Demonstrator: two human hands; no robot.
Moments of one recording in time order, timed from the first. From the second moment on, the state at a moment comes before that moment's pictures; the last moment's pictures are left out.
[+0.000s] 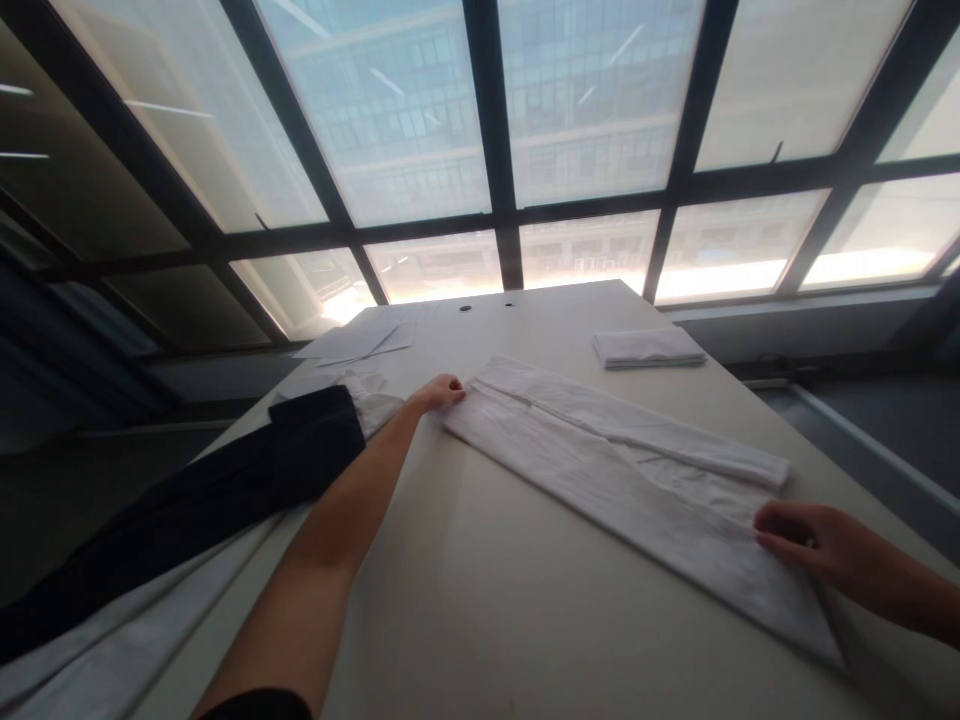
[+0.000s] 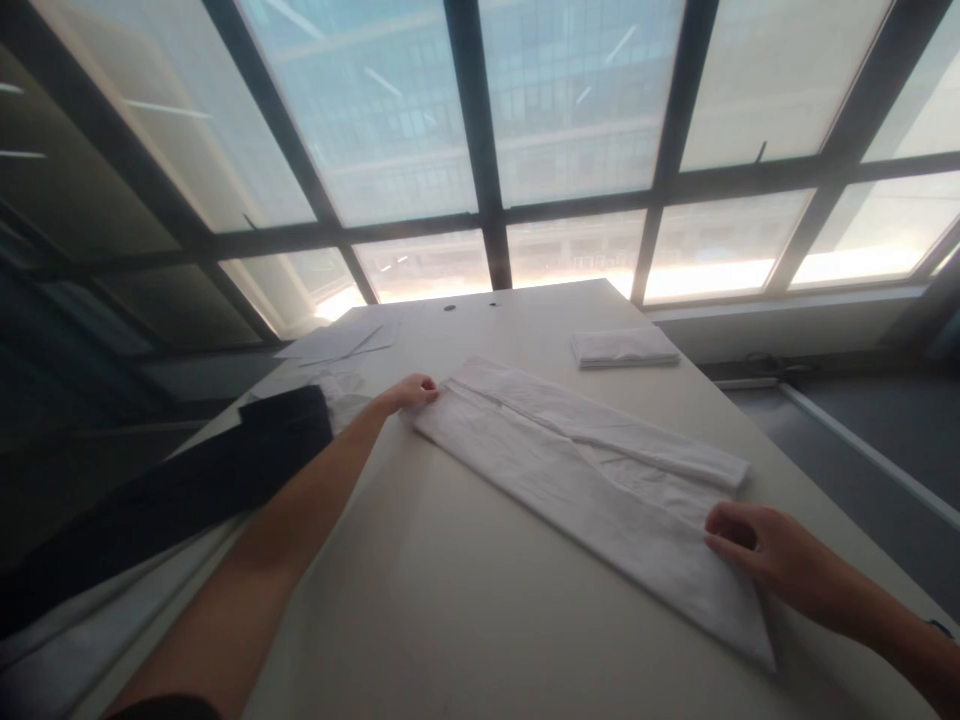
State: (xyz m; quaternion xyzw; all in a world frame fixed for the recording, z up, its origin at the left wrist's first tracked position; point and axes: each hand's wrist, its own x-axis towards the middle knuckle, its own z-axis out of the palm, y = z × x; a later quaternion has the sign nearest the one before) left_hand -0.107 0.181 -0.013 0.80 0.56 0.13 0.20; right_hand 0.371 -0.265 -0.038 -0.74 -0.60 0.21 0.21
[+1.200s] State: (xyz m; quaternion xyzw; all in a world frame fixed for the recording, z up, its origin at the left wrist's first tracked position) left_hand -0.117 0.192 -0.020 0.78 0.56 0.22 0.18; right_hand 0.369 -0.222 -0.041 -0.67 -0.65 0.18 0.33
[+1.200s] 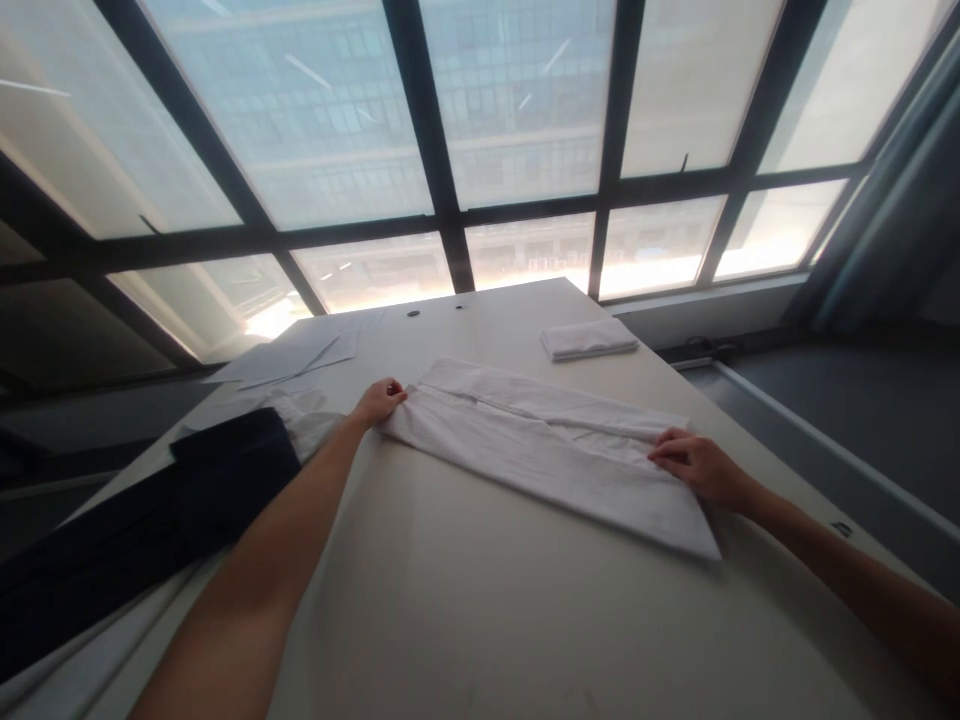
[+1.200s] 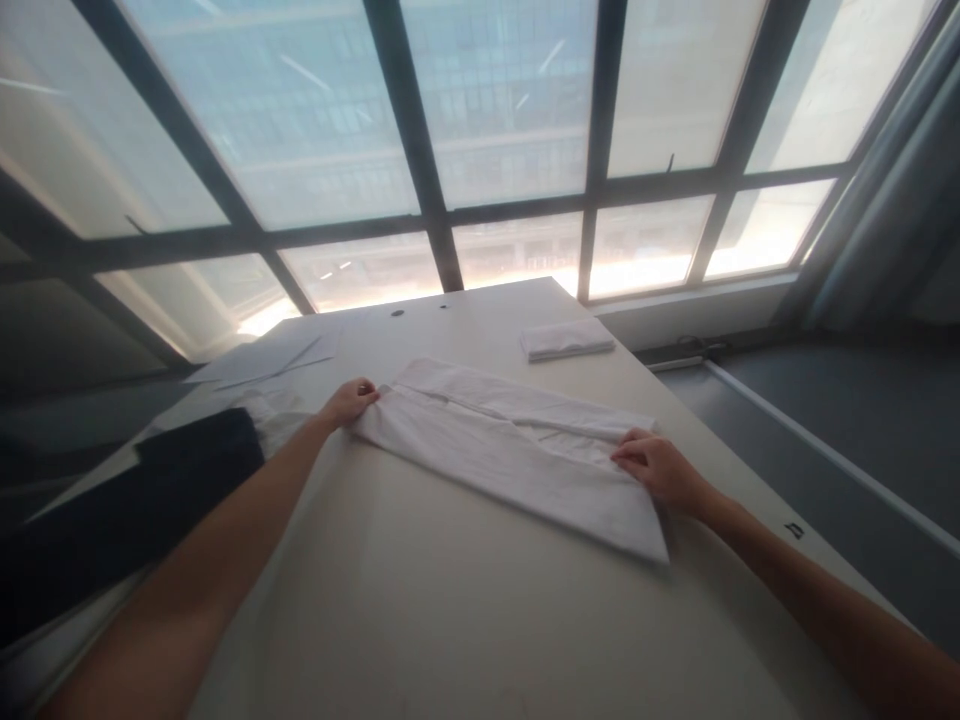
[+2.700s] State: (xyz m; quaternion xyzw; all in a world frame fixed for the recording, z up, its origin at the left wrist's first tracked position) left_hand 0.098 -0.069 -0.066 0.98 0.14 0.12 0.08; right_hand 0.280 -0.241 -0.079 -0.63 -0.77 -0.07 0.12
